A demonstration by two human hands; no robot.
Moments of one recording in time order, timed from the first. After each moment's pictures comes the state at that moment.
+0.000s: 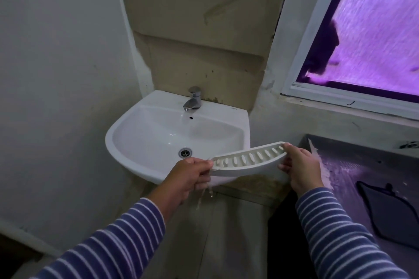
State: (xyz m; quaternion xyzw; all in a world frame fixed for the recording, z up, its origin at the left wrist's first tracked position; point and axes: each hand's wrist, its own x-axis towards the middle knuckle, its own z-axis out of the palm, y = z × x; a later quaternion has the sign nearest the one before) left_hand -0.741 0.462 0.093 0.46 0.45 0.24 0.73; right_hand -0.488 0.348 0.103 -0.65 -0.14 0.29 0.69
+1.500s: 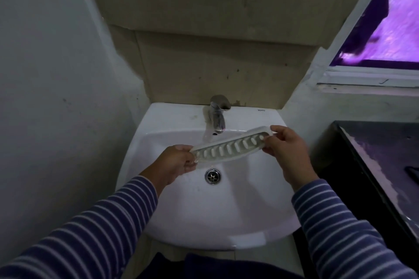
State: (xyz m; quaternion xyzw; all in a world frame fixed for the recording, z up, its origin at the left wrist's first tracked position) left_hand -0.778 0.753 0.063 0.50 0.44 0.11 0.74; right_hand -0.599 0.565 0.110 -0.74 -0.17 0.21 0.62
